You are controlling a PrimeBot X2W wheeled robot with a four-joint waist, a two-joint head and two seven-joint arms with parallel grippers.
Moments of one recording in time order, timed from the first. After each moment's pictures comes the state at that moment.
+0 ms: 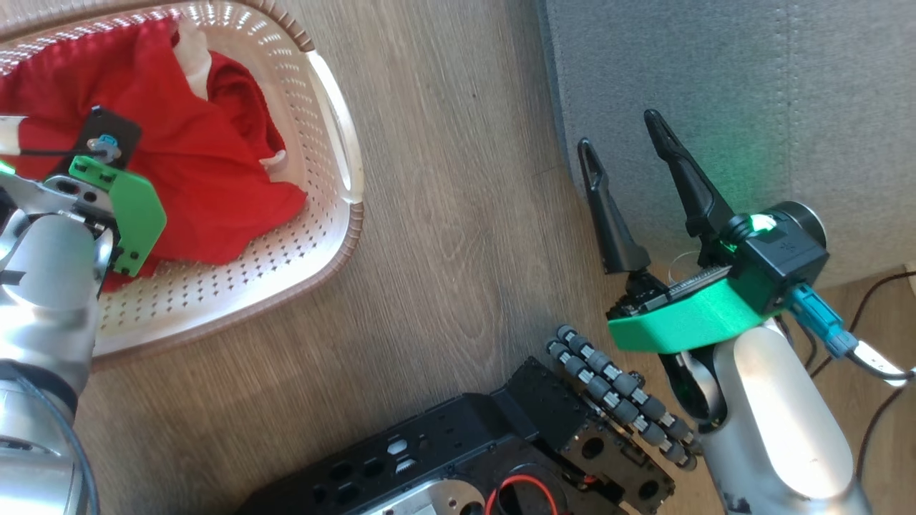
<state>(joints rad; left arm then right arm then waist) -1.02 0.31 -0.44 1.29 0.10 0.04 -0.19 -0.32 -0.04 0.23 0.03 0.15 0.13 -0.25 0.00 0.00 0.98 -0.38</state>
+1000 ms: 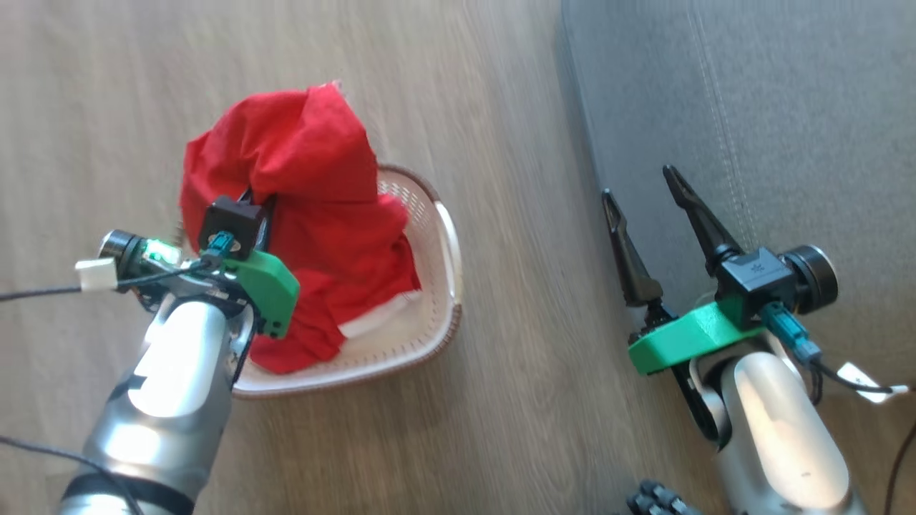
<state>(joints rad) -0.64 0.18 -0.37 0.81 -0.07 0.06 -0.25 -0.28 -0.04 0.15 0.18 0.00 0.13 -0.25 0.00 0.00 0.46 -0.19</state>
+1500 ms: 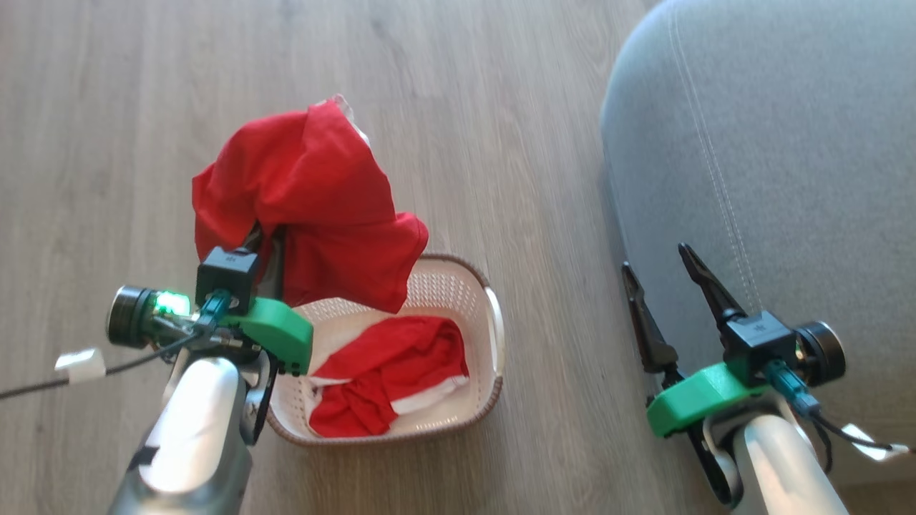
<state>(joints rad) -0.41 0.14 -0.25 0.50 -0.08 0.10 -0.25 -0.14 -0.04 0.10 0.21 -0.02 0.13 -0.25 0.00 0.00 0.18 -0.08</state>
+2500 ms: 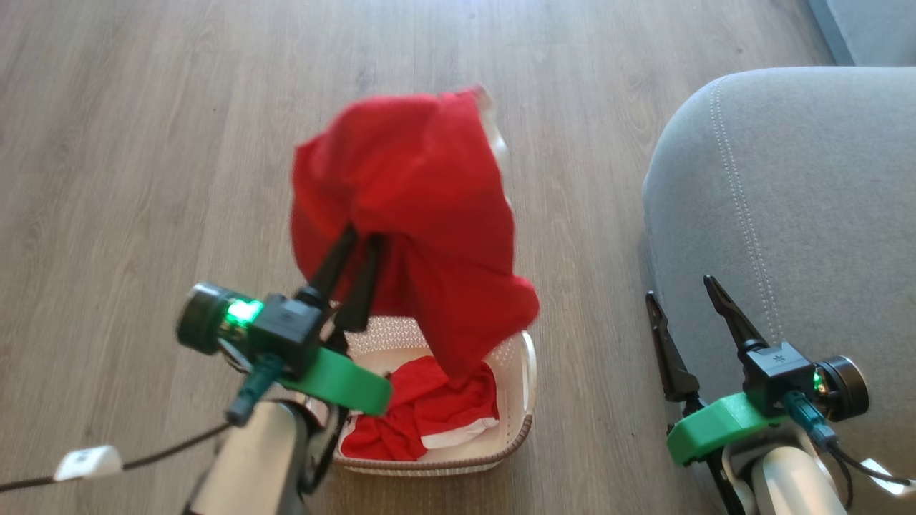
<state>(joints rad) -0.22 0.05 -0.29 0.03 -0.06 0.00 -0.25 -0.04 -0.04 0.04 0.17 -0.04 0.13 -0.25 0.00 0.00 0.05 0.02</state>
